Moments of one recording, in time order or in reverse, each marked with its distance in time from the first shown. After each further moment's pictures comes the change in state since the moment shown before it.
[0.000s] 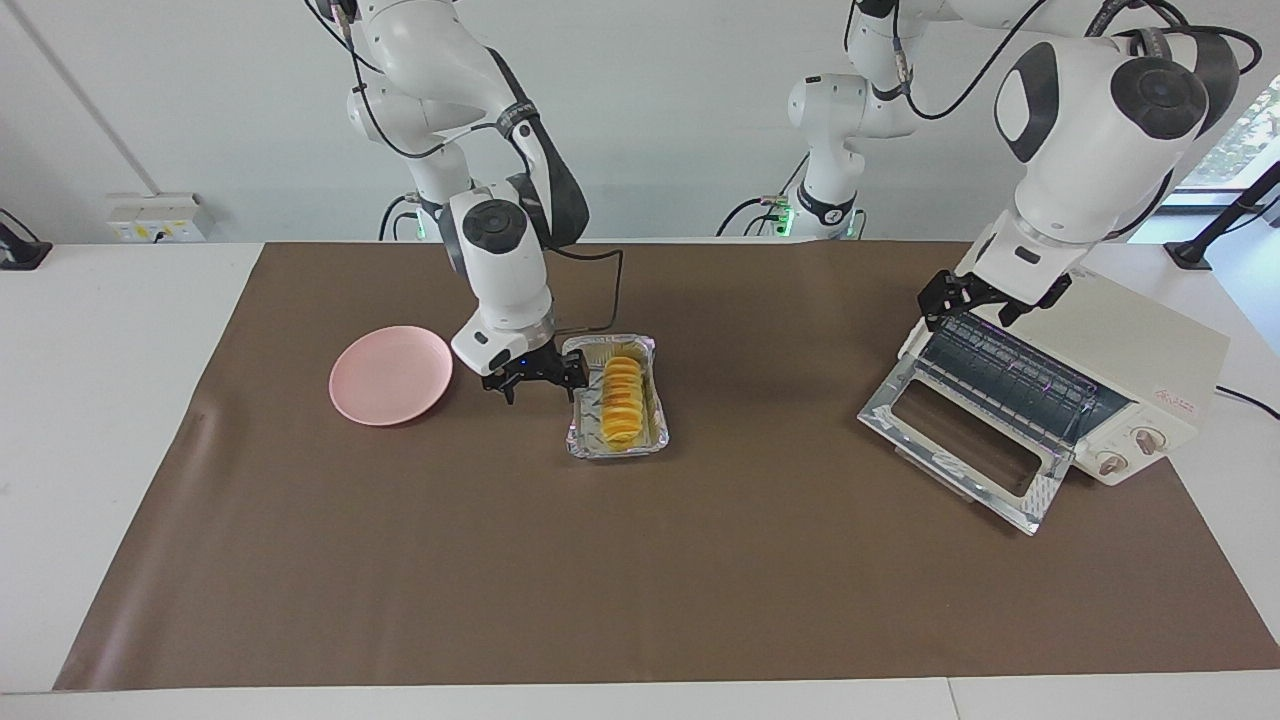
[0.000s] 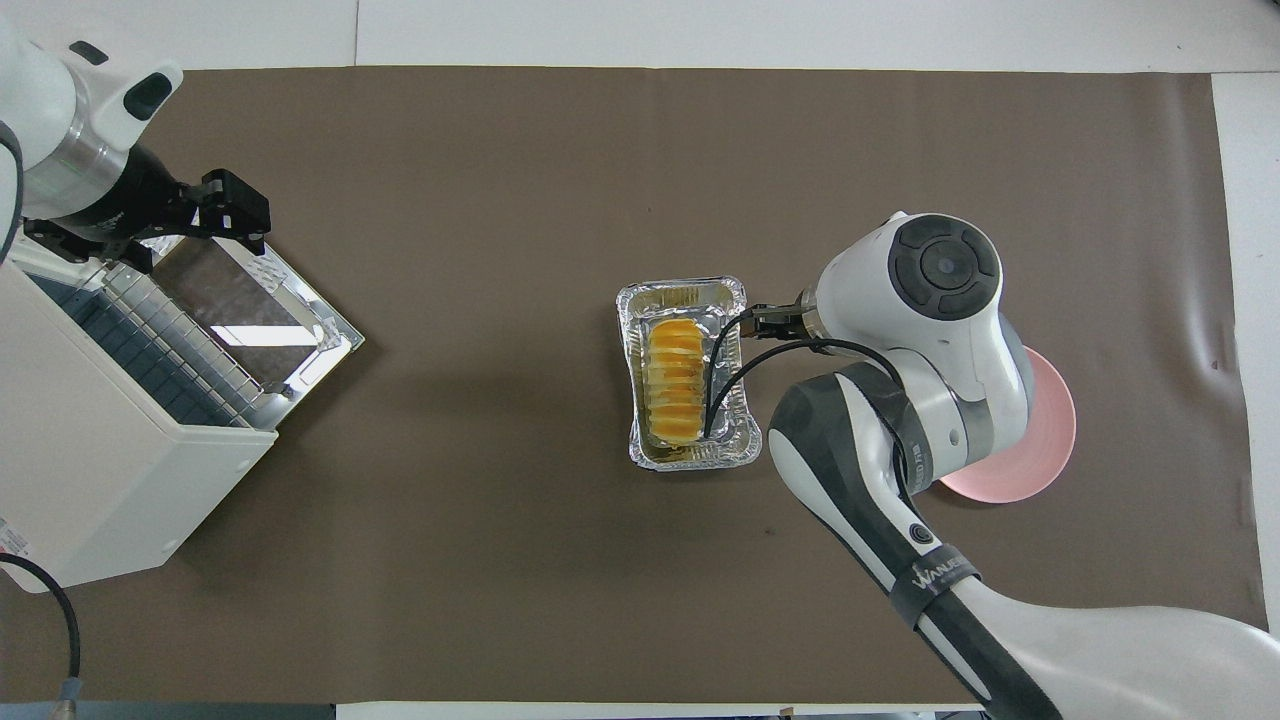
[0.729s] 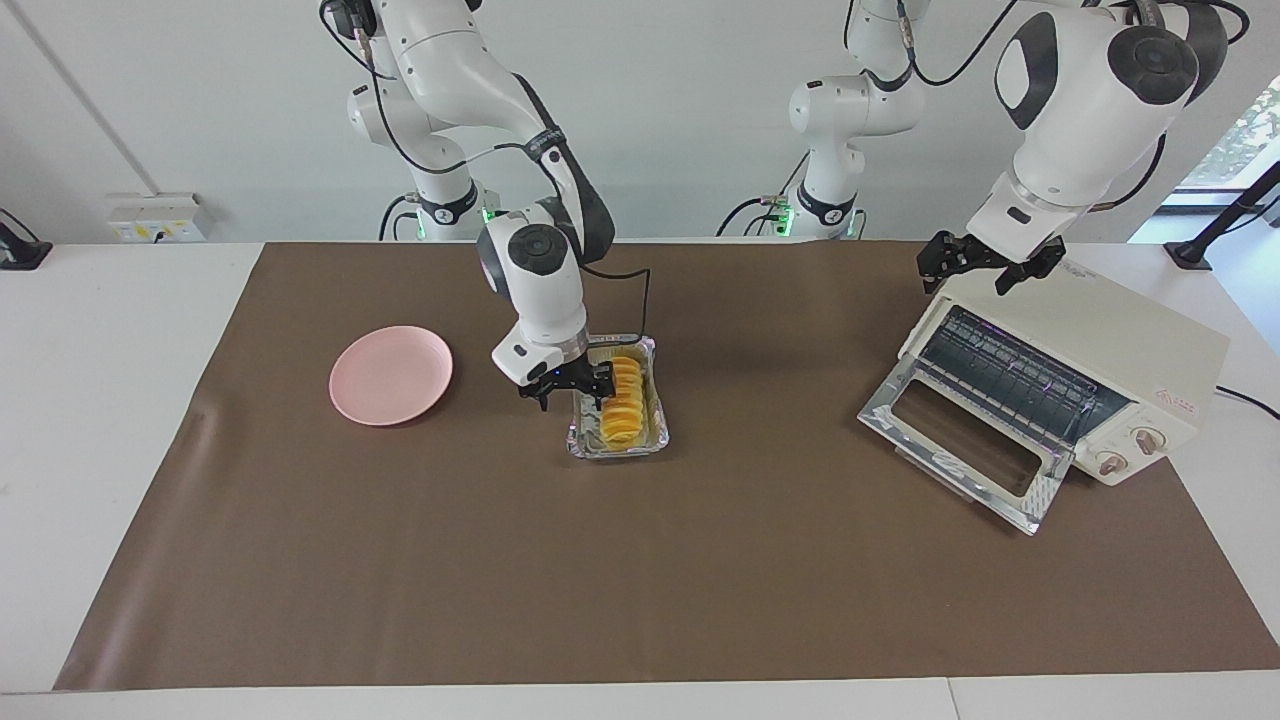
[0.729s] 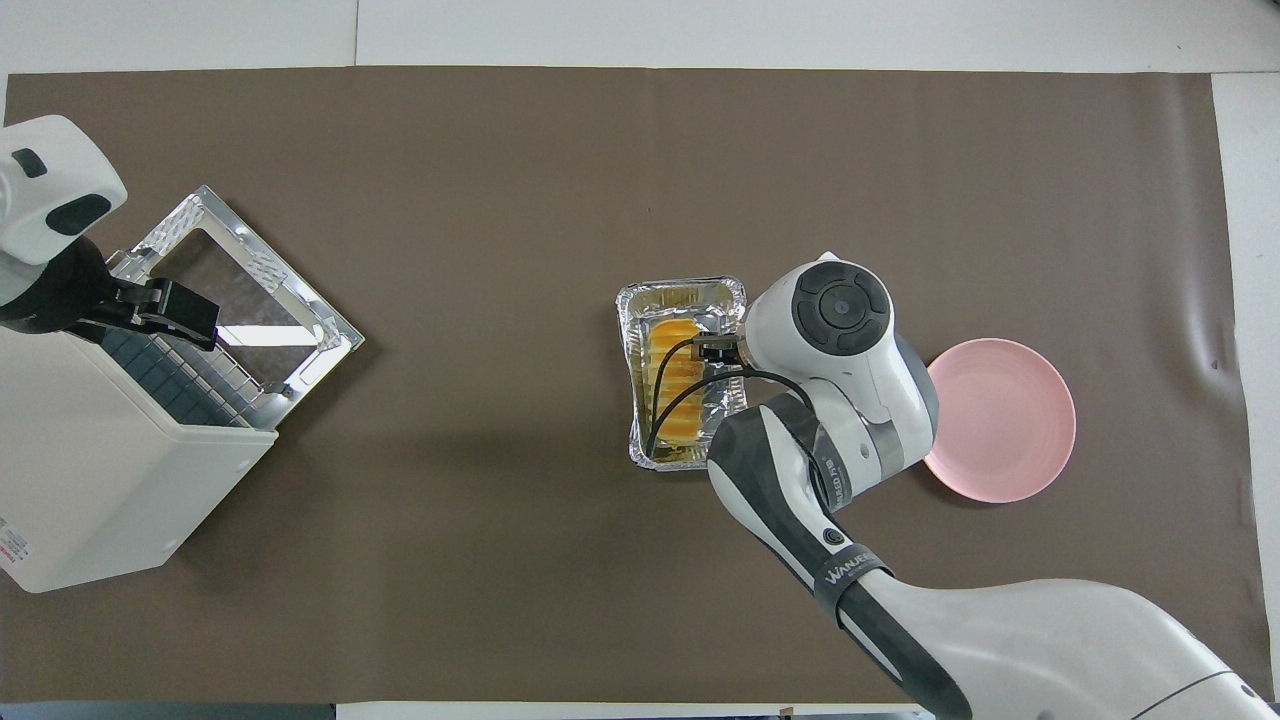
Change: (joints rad) left arm 0.083 -0.109 -0.093 -0.145 -0.001 0.015 0.022; right arm 0.054 0.067 -0.001 -0.037 0.000 0.106 0.084
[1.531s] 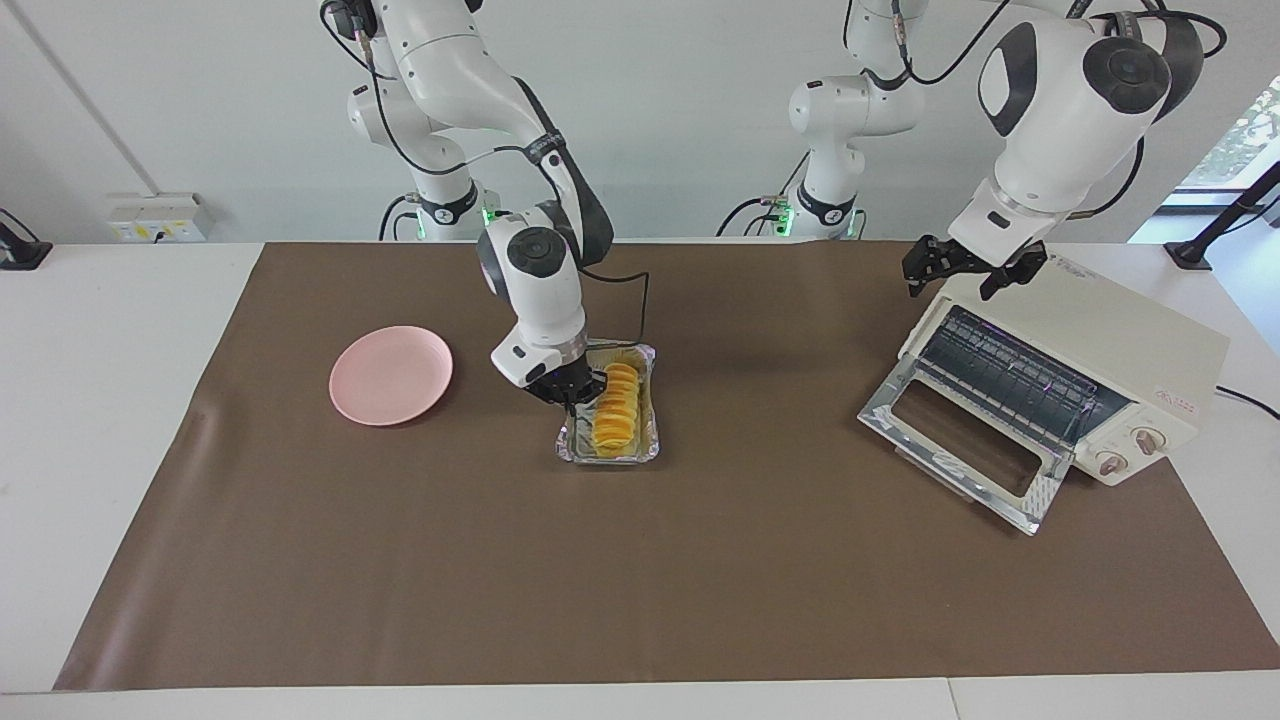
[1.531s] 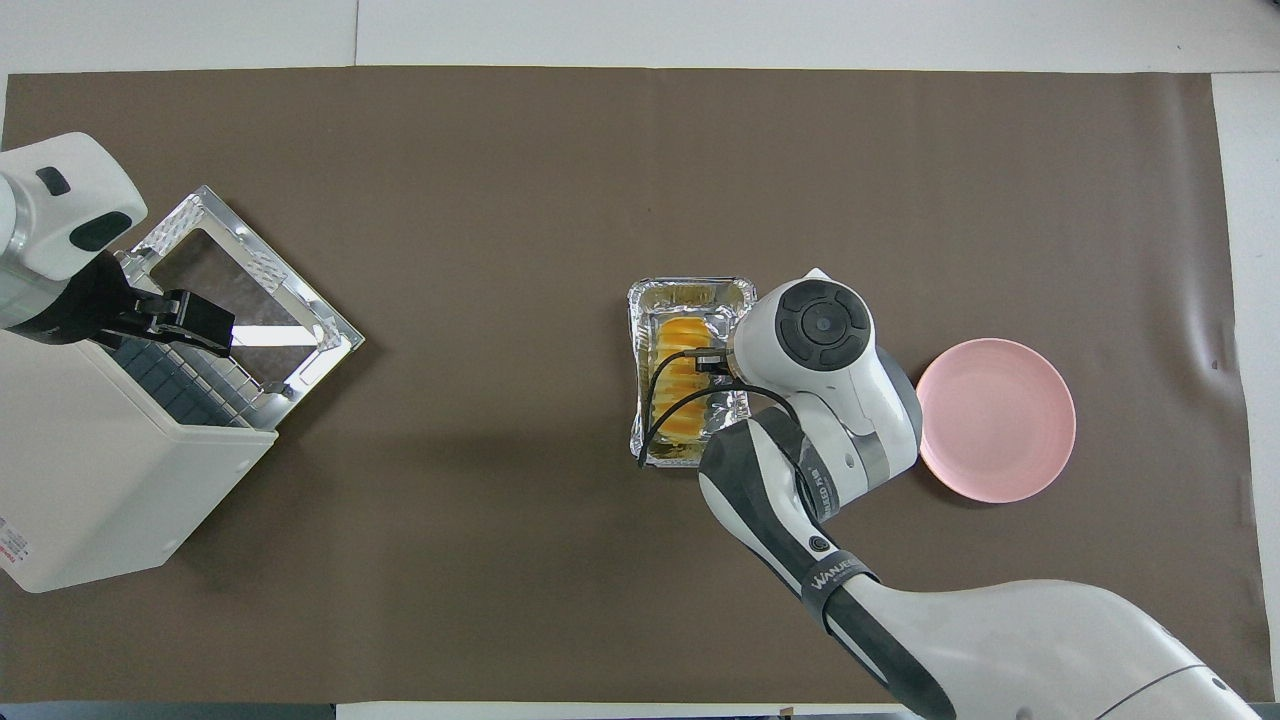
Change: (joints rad) left arm -0.003 -0.020 -0.017 -0.054 -0.016 0.039 0.002; right arm -0.020 -0.006 -0.009 0.001 0.000 0.016 -0.013
